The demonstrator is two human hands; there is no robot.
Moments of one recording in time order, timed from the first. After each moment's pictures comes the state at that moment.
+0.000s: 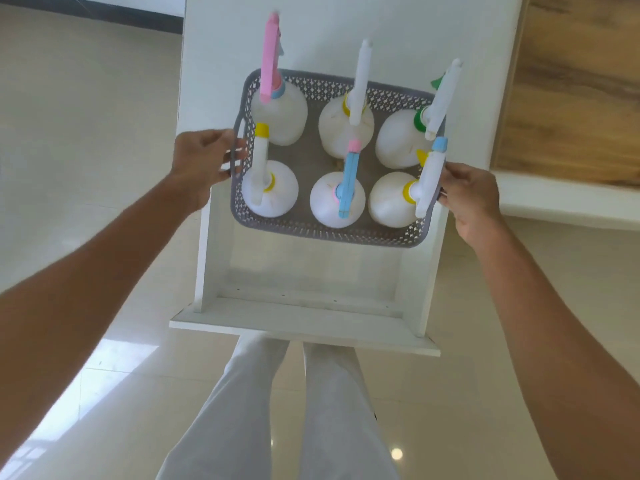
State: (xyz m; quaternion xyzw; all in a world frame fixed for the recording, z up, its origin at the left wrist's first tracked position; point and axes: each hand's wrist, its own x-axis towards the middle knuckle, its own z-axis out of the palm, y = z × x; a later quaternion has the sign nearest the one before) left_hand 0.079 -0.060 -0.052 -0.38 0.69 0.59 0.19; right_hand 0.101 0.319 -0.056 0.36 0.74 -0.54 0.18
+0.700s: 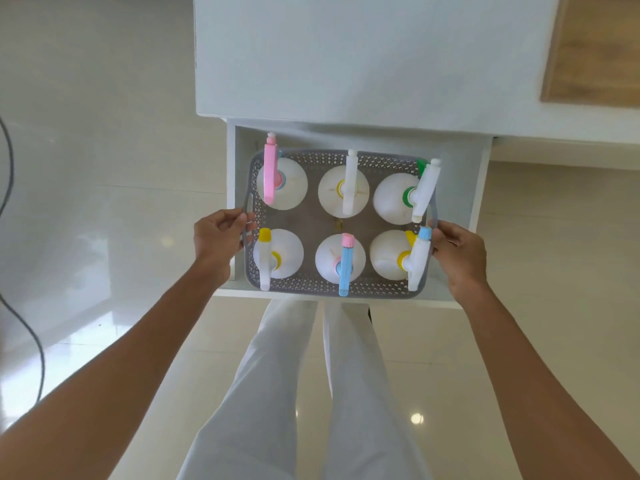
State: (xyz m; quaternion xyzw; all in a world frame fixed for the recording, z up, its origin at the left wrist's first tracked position) left_hand 0.264 -0.105 -0.102 -0.47 0.66 0.55 0.20; right_hand 0.292 0.263 -0.097 0.44 0.74 -0.47 0.19
